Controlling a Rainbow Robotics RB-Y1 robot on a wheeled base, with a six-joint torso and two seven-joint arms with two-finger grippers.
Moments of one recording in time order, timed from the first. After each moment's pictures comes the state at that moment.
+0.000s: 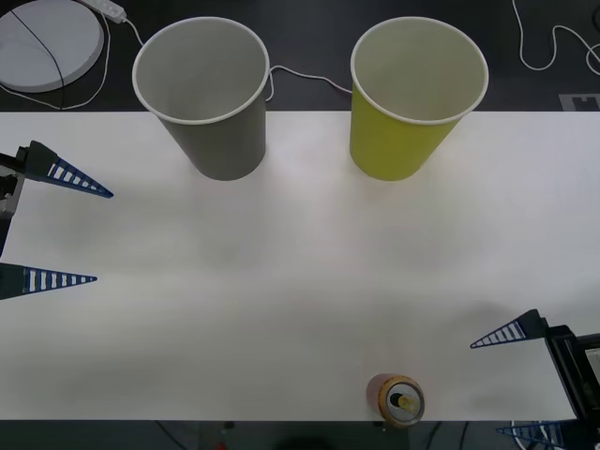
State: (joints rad) right arm -0.05 -0.94 0.29 -1.11 0.98 -1.57 0.78; left arm -0.16 1.06 0.22 -1.83 -1.39 -1.52 0.10
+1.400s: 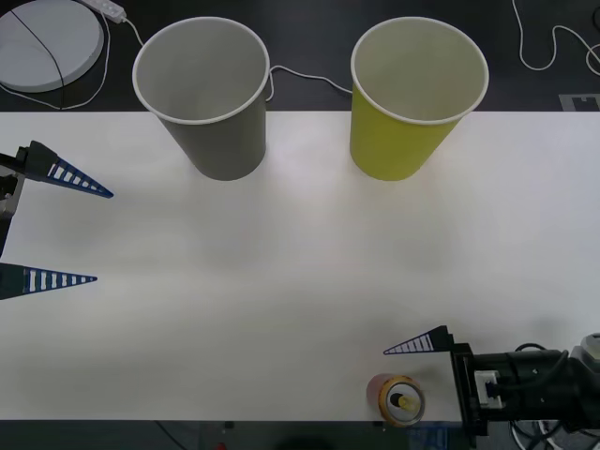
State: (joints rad) right arm -0.07 -0.62 0.31 -1.01 1.09 -1.45 0.91; left arm -0.16 1.06 0.22 -1.83 -1.39 -1.52 0.10
